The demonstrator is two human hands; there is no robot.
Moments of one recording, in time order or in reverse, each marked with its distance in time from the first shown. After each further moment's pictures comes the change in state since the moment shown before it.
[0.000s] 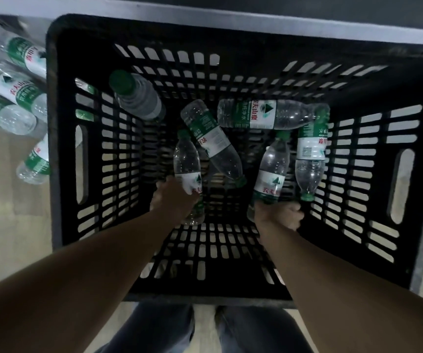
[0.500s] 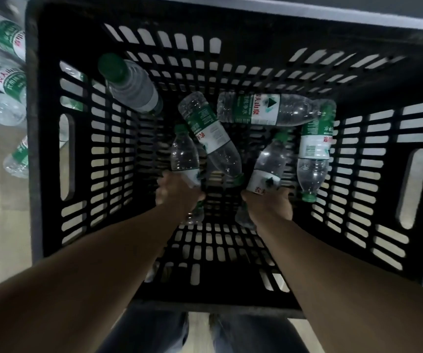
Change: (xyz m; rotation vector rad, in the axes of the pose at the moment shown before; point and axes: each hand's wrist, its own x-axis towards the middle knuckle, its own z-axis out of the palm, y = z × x) left_hand 0.019 0.013 0.023 -0.116 0.046 -0.122; right_hand 0.011 -0.012 0.005 -0.056 -0.114 -0.183
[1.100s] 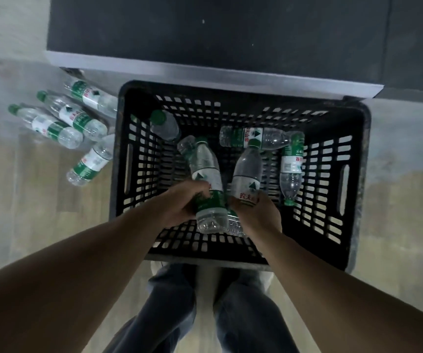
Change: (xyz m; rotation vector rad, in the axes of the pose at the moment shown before) left_hand -0.118 0.004 -0.109 -0.836 -0.720 0.054; right_hand -0.125 0.002 -0.082 0.012 -0.086 -0.395
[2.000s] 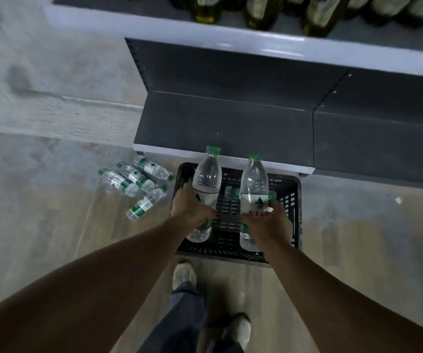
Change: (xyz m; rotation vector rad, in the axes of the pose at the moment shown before) left_hand -0.311 0.051 0.060 0.668 0.622 0.509; right_hand -0.264 -0.105 -0.172 0.203 0.252 -0.205
